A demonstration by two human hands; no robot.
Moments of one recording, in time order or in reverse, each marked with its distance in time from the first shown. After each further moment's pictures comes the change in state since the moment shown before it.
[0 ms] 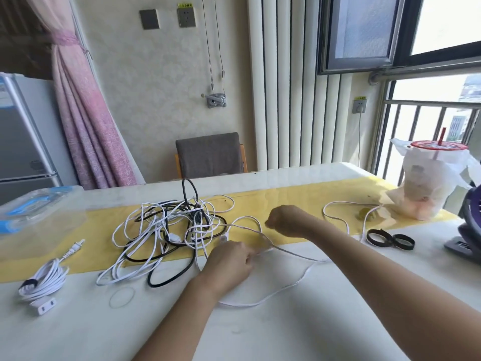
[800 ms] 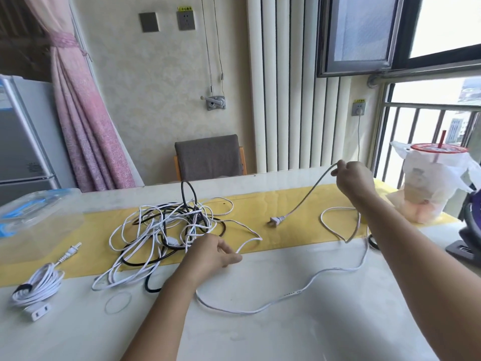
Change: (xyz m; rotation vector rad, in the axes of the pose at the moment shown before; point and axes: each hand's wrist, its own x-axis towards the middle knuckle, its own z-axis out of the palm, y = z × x) left_hand 0.001 -0.031 -0.023 -0.558 -0.038 -0.365; right_hand 0.003 0.092 -0.063 0.631 0.773 0.436
